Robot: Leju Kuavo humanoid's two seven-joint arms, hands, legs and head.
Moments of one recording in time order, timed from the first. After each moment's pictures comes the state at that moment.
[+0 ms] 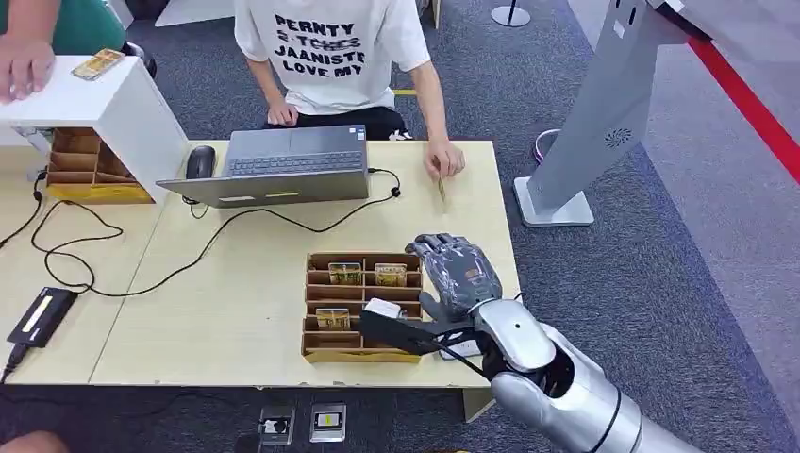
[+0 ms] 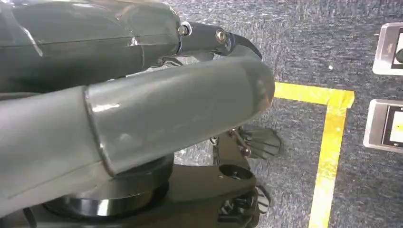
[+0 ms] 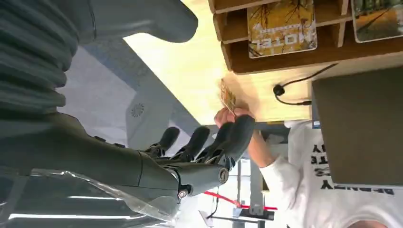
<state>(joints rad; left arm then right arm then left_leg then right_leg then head) -0.18 -0.01 -1.16 -0.31 1.37 0.48 -0.03 -0.57 -0.27 0.98 -1.62 0.73 0.06 0.53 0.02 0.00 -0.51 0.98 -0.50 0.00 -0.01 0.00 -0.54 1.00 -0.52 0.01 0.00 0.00</state>
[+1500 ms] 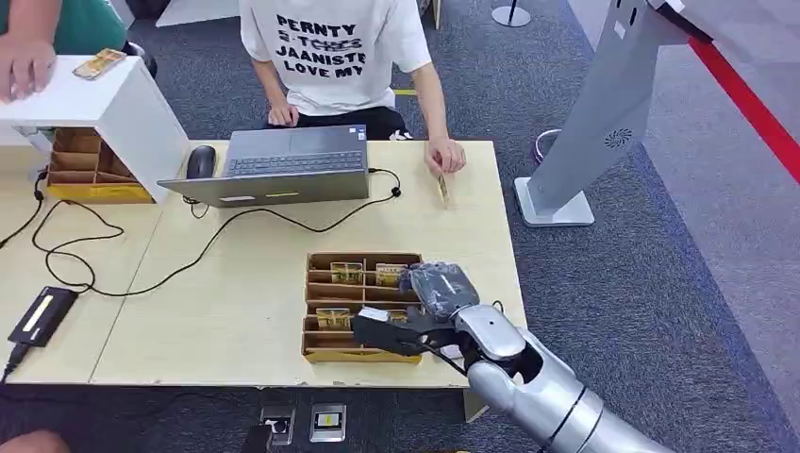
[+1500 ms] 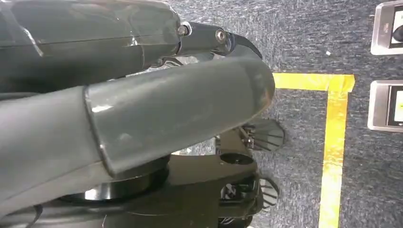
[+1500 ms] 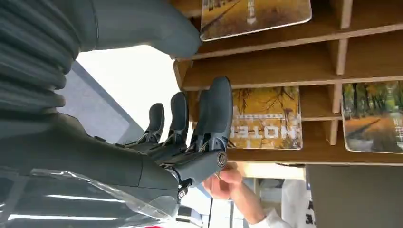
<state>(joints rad) -0.21 -0.01 -1.16 -0.31 1.28 0.44 0.06 -0.56 -0.16 0.98 -1.32 0.68 0.02 0.41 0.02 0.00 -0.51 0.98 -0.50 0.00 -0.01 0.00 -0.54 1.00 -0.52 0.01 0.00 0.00</state>
